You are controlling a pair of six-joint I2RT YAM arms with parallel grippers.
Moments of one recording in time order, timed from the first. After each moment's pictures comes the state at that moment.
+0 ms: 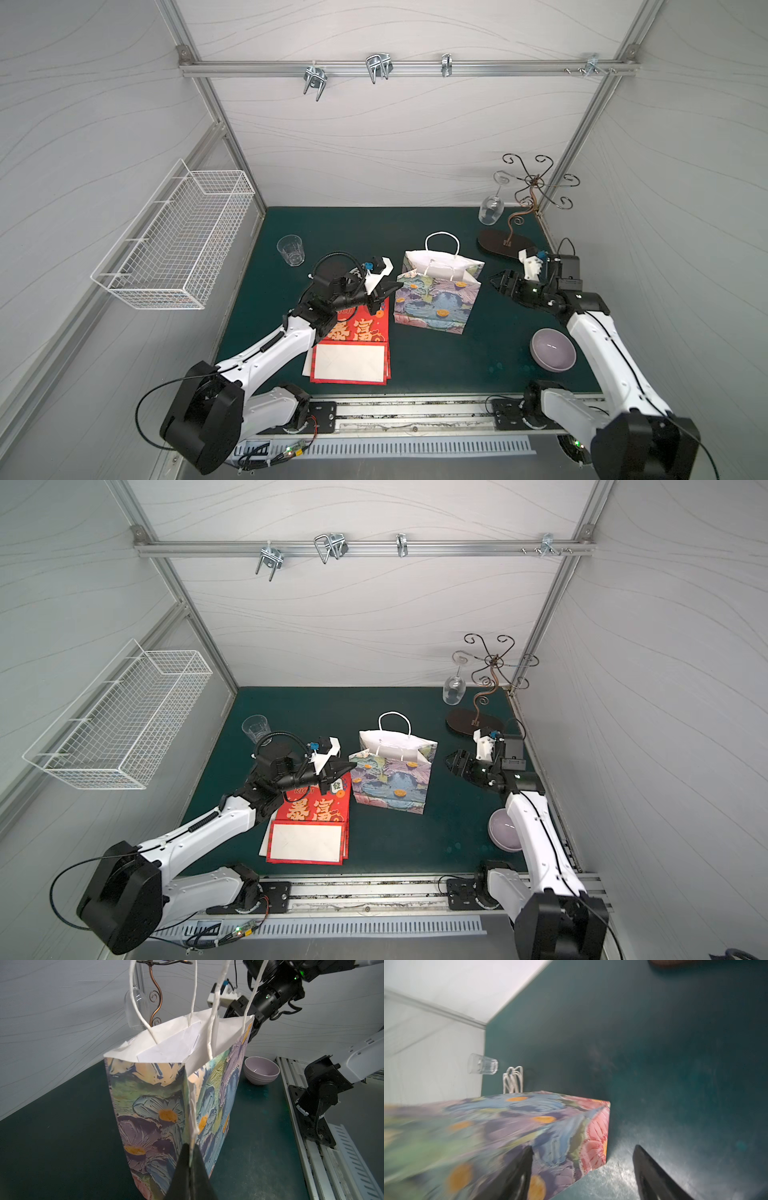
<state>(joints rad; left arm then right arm) -0.48 1.17 0.62 0.31 0.71 0.14 0.00 0.96 0.82 -0.63 -0.58 0.28</state>
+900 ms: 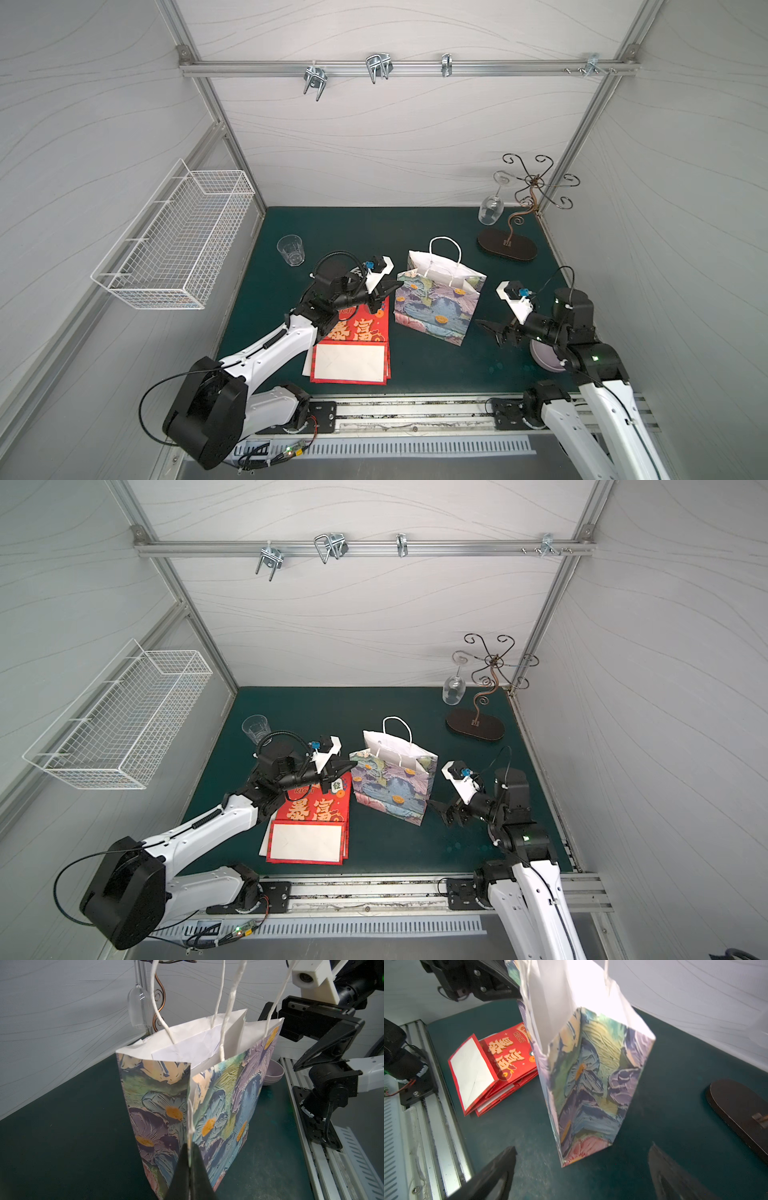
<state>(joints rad) -0.48 1.19 0.62 0.33 0.70 0.13 0.14 0.56 0.62 -0.64 -0.72 -0.43</state>
